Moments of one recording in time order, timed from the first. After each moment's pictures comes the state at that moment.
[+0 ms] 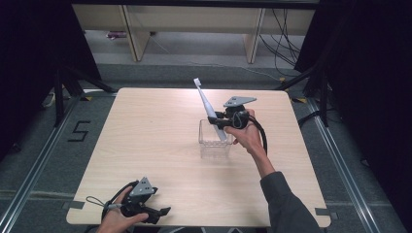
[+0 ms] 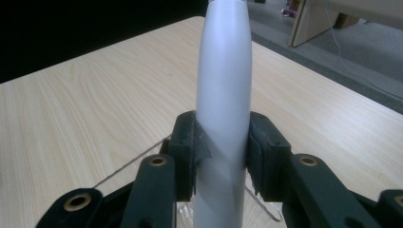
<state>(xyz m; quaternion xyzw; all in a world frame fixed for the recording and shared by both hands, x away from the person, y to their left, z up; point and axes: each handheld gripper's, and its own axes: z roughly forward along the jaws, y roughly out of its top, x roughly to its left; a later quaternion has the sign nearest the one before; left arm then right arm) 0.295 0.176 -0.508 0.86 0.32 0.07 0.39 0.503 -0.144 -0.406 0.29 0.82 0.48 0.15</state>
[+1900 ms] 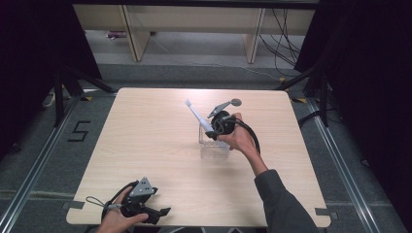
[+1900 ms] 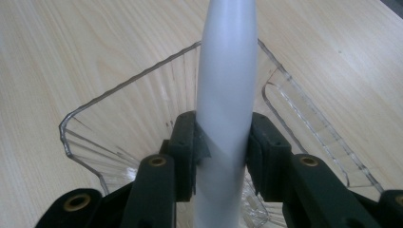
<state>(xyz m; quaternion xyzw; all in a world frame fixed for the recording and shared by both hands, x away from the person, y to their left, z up) 0.295 0.177 -0.508 0.86 0.32 0.07 0.38 0.504 -0.113 -0.425 0.26 0.91 0.30 0.13</state>
